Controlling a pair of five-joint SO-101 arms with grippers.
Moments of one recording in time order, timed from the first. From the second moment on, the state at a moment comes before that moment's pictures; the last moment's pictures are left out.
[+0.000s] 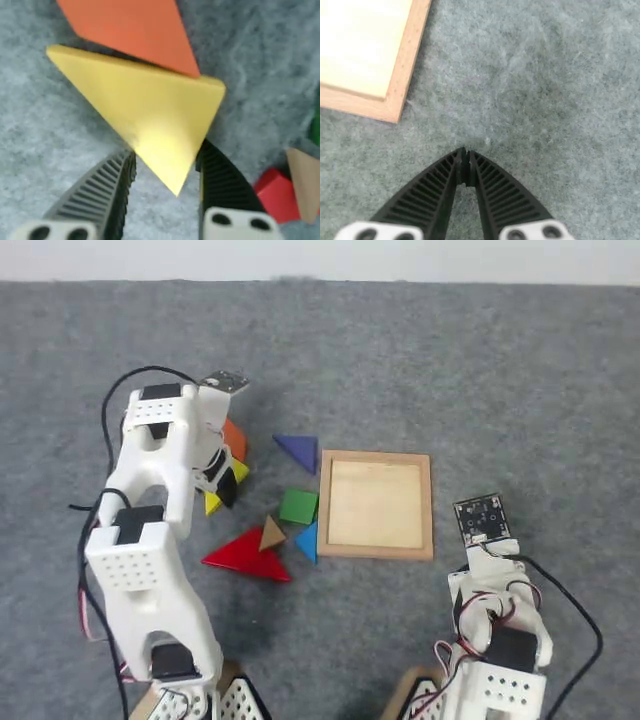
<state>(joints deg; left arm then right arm) -12.7 31.4 -1.7 82.3 -25.4 9.0 -102.9 95.4 70.6 24.7</state>
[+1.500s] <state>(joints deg) -12.9 27.9 5.2 69.2 -8.7 9.0 -102.9 95.4 70.6 24.7</state>
